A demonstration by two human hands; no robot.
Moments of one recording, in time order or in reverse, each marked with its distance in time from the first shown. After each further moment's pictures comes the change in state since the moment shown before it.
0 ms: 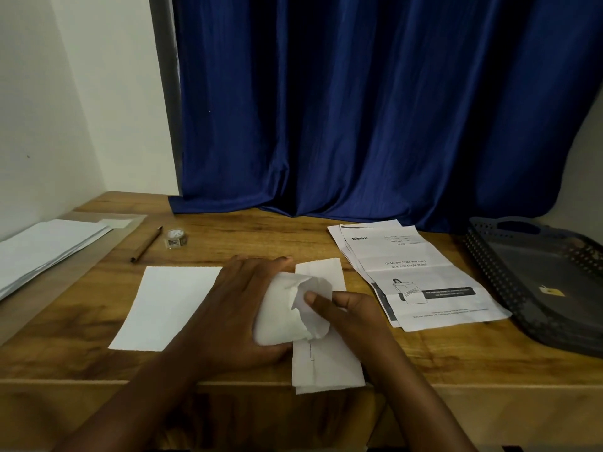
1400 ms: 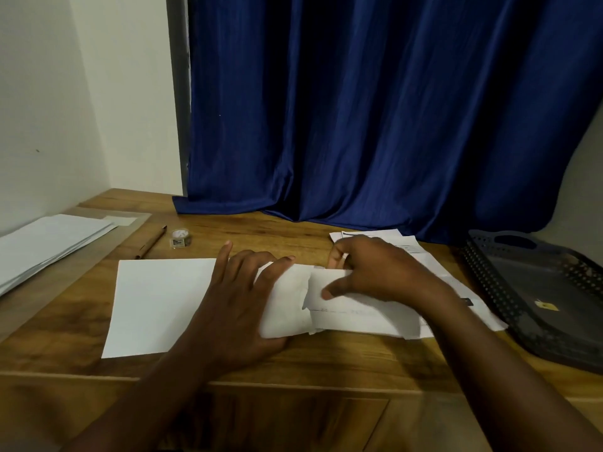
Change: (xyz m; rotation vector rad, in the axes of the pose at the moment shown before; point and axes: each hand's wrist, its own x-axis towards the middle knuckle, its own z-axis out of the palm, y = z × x) left_hand 0.006 0.002 -0.004 0.296 0.122 0.084; right_hand 0.050 -0.088 -0.044 -1.061 -0.178 -0.180
